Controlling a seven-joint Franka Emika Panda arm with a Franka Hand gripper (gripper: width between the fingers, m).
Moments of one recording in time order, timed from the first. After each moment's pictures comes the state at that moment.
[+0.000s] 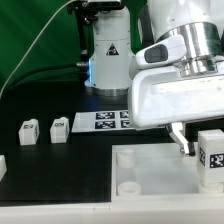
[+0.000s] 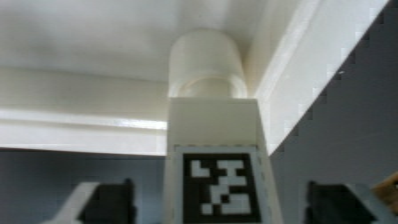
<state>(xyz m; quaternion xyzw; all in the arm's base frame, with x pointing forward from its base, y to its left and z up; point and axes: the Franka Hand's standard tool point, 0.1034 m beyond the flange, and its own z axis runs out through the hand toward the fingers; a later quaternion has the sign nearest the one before) 0.607 0.116 0.074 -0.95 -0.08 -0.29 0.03</state>
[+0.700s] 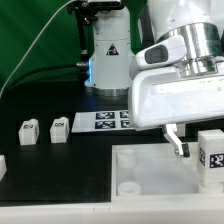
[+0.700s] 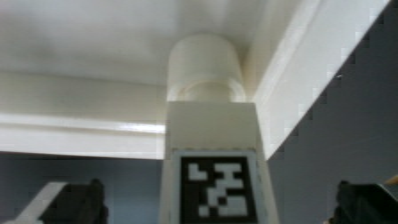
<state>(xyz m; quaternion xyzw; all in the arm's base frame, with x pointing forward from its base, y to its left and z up) 0.606 0.117 0.077 -0.96 -0.08 -0.28 0.03</state>
